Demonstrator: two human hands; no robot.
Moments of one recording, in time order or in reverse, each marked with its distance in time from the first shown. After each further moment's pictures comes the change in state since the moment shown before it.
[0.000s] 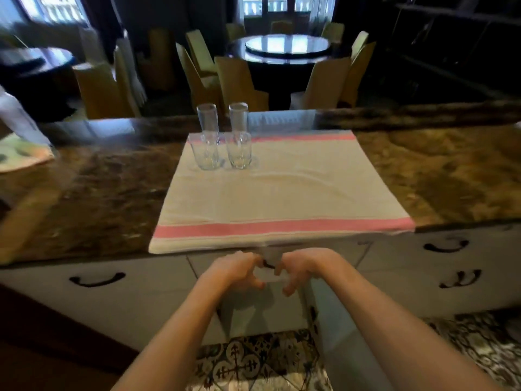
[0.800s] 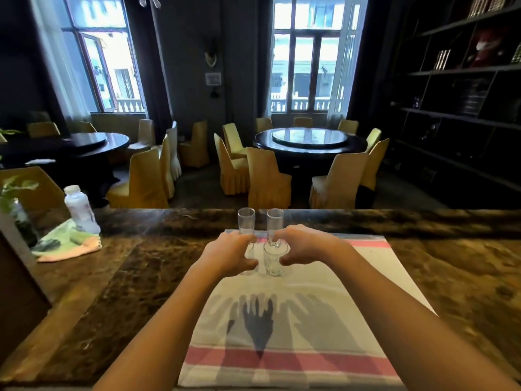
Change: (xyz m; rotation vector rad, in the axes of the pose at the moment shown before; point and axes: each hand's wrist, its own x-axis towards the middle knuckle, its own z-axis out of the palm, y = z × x) left_hand 0.001 -0.075 -0.253 0.023 0.611 -0.023; right_hand 0.003 -0.054 -0.259 0.011 0.643 -0.170
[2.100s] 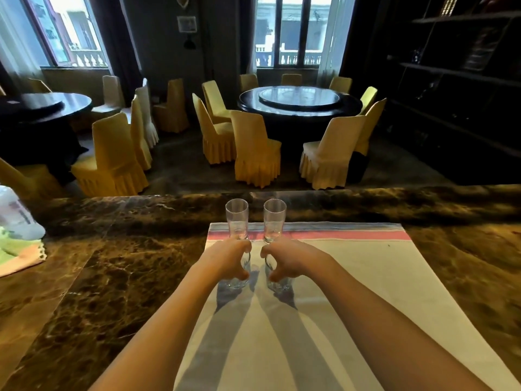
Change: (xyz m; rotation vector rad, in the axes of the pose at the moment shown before) left_hand 0.145 -0.070 0.099 -0.037 -0.226 0.034; right_hand 0.138 0.052 0.070 -0.020 -0.135 0.090
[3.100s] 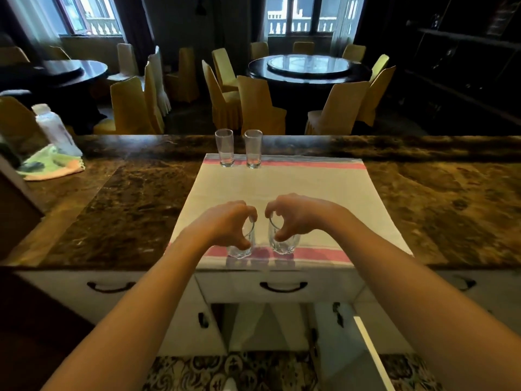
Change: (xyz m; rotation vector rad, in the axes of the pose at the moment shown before) left_hand -0.227 0.149 0.038 0.038 -0.020 0.080; right_hand -0.253 0.005 0.034 -0.015 -0.034 -0.162
